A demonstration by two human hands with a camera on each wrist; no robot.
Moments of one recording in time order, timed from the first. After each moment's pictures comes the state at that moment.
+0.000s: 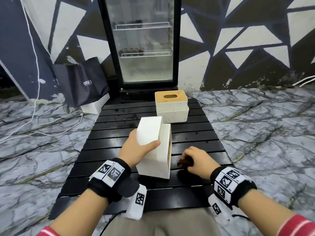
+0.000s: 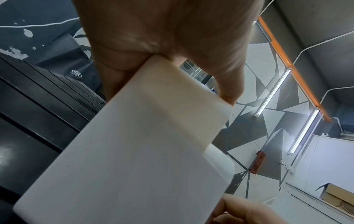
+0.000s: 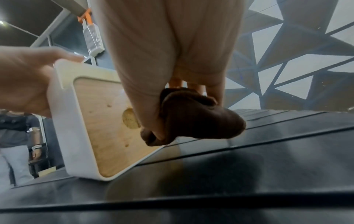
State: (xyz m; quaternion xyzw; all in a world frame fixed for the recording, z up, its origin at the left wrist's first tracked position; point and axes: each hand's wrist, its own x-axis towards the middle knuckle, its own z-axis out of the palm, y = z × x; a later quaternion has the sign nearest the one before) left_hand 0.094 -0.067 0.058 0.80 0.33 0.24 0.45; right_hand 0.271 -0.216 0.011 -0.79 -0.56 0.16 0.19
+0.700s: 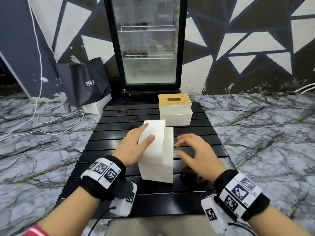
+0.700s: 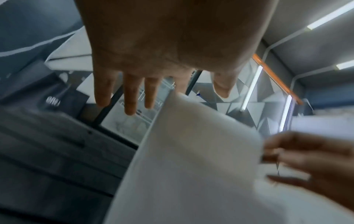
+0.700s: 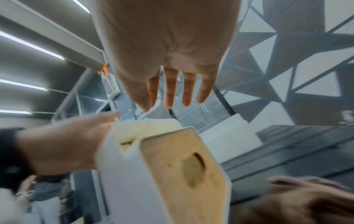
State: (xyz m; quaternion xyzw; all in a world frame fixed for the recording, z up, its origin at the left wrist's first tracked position) left_hand 0.078 -0.047 0.066 0.85 0.33 0.17 0.37; right_hand 0.238 -0.213 0.057 -0.70 -0.58 0.05 0.41
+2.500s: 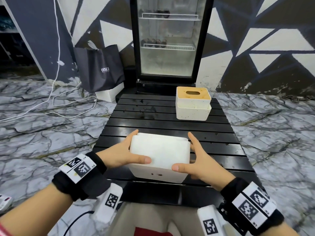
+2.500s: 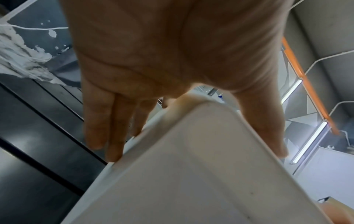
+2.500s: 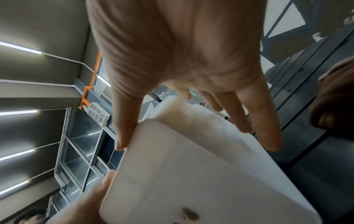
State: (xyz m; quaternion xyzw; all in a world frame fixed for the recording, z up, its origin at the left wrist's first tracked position) left_hand -0.011 -0.037 0.070 0.77 0.33 0.04 0.54; right_hand 0.182 -0.204 0.059 -0.69 -0.43 0.40 0.42
